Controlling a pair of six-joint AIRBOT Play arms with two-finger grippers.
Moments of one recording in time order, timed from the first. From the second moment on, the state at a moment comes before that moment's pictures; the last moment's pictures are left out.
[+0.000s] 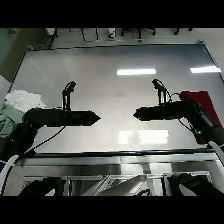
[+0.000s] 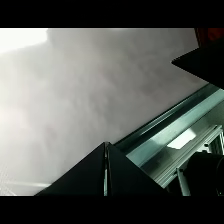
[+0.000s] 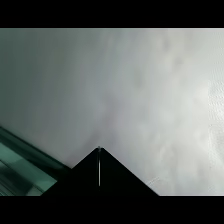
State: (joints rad) left arm -0.39 -0.99 0.93 -2.30 0.99 1.66; right arm 0.27 -1.06 0.89 2.27 -0.96 -1.71
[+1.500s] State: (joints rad) left arm 0.19 -1.03 1.05 -1.63 0.98 1.66; right arm 0.27 -1.06 0.89 2.27 -0.96 -1.71
